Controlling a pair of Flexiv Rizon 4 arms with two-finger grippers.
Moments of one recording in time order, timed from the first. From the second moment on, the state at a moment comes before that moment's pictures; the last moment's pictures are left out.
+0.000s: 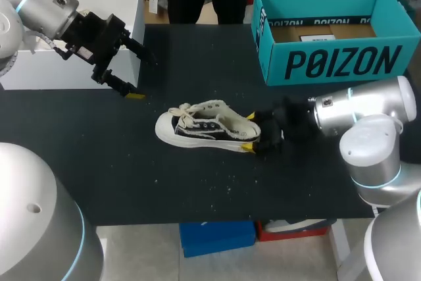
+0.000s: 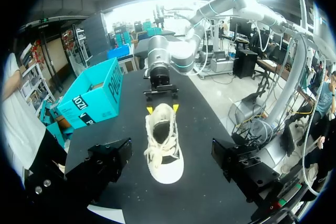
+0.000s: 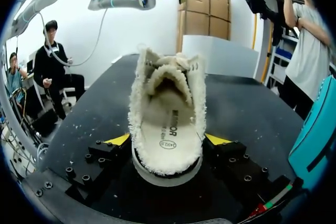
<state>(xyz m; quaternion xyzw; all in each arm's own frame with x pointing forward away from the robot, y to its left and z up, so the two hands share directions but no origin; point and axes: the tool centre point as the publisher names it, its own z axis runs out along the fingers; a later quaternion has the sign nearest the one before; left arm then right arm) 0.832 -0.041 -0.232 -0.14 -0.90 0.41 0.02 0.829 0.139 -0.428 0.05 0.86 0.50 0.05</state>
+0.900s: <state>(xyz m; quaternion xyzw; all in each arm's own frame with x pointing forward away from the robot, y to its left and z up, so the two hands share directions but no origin) 0.804 -0.089 -0.234 0.07 -0.95 0.30 0.04 0.829 0.139 -0.428 0.05 0.86 0.50 0.05</state>
